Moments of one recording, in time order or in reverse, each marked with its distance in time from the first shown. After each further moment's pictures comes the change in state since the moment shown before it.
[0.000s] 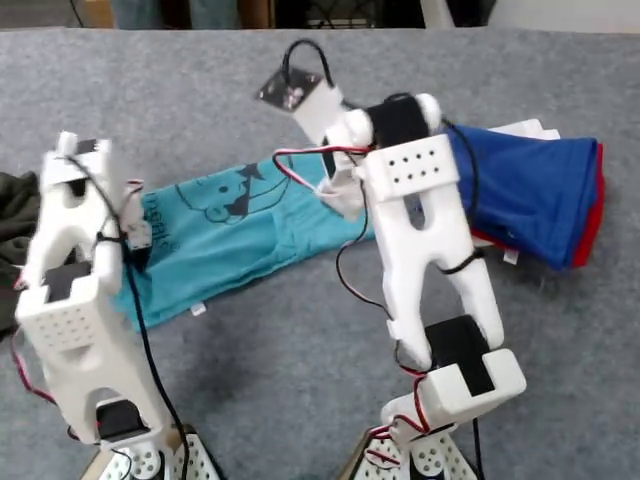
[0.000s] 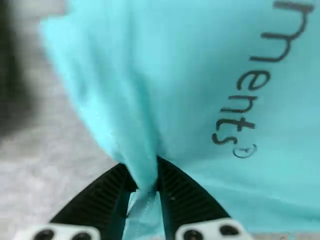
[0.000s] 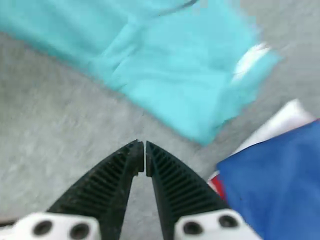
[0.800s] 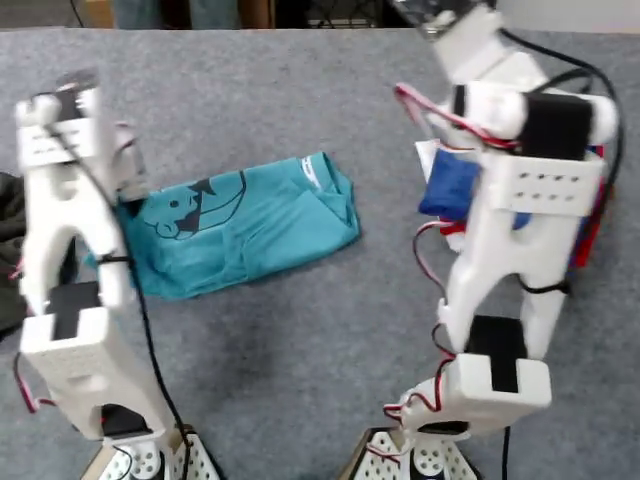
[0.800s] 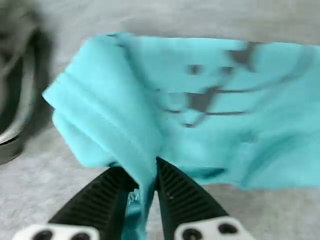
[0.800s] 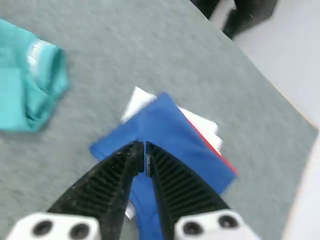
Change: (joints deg) left arm 11.3 -10.2 -17.3 11.0 1.8; right arm 24.6 -0.4 -23.1 0.1 8.3
